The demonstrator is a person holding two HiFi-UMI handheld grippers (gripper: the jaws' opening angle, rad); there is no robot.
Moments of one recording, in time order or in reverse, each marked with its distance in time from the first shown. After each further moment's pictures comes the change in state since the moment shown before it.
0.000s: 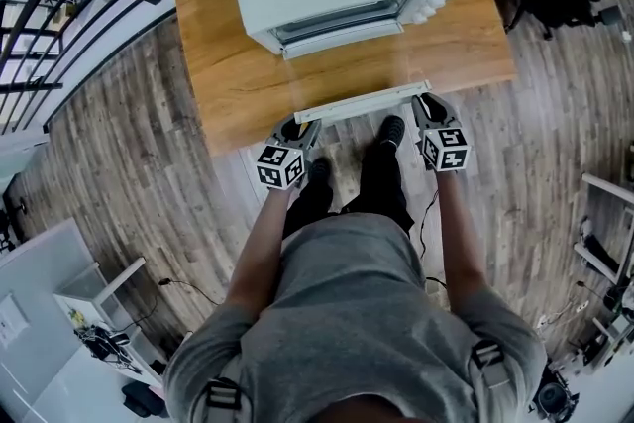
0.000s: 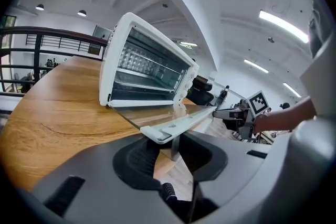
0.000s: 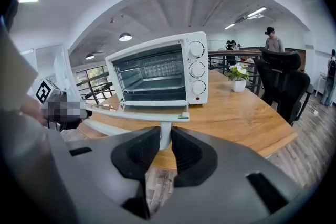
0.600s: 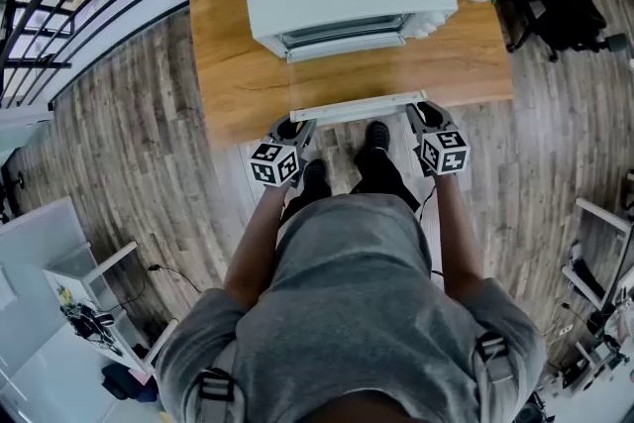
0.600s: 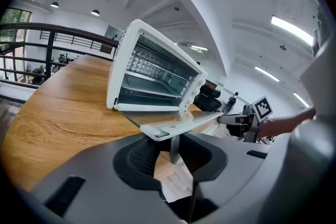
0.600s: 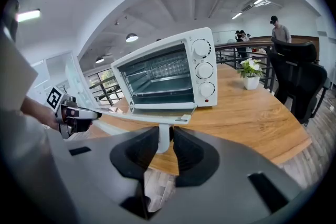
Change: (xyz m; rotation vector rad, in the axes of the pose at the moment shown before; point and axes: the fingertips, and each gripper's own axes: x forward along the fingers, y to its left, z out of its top) left arm -0.005 0.001 0.021 -0.091 -0.023 0.078; right arm 0.004 0.001 0.021 0.026 0.053 0.145
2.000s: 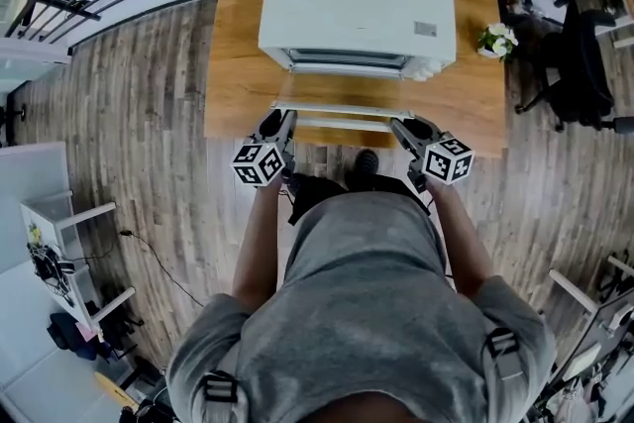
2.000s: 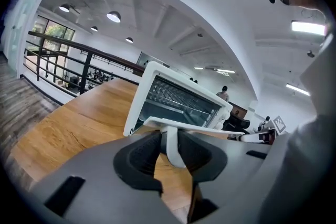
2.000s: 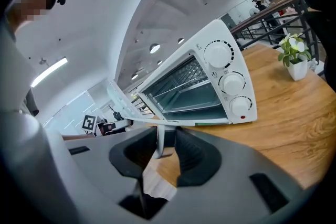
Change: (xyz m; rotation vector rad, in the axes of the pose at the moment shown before) left arm -0.014 0.005 0.073 -0.144 -0.293 0.301; right arm 0.009 0.007 0.078 0.132 0.019 0.506
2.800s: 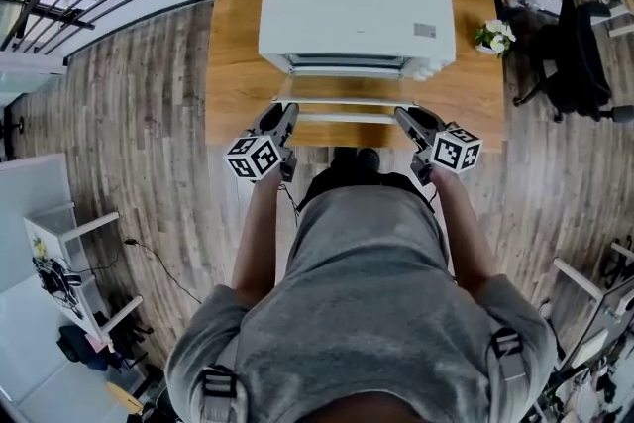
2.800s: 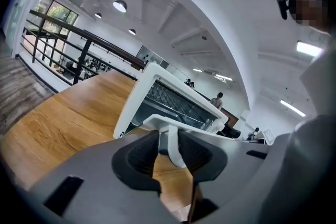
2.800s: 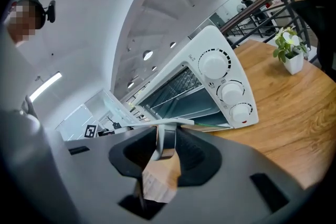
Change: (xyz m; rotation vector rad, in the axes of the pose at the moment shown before) left arm 0.010 0.000 0.030 -0.110 0.030 -0.086; right arm 0.005 0.004 0.034 0.127 -0.053 -0.002
